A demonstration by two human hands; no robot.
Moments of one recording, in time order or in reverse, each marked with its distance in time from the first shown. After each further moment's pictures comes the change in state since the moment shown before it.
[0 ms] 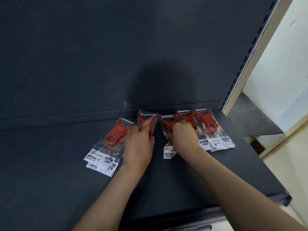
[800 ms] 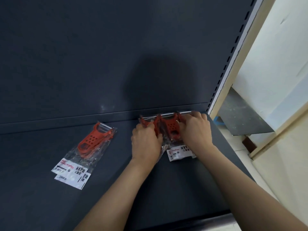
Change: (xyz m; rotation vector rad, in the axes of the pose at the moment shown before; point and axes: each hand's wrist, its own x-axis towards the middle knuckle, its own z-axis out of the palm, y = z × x) left_hand 0.027 0.074 0.037 -0.136 -0.019 -0.043; right_hand 0.025 0.086 -0.023 -0.037 0.179 0.107
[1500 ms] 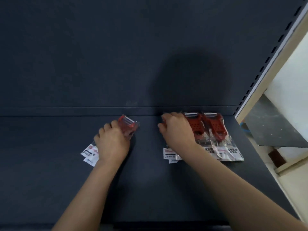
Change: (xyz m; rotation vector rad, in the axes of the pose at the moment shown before) left_hand -0.016 -0.101 -0.067 0.280 0.075 -0.378; right_hand -0.013 -0.095 0.012 0.159 -0.150 -0.371
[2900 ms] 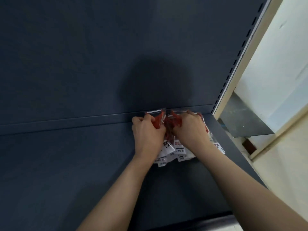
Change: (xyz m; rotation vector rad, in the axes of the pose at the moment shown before) left_hand -0.016 0.106 0.008 -0.695 -0.080 0.199; right_hand -0.016 0.042 -0.037 -0.014 0.077 0.307
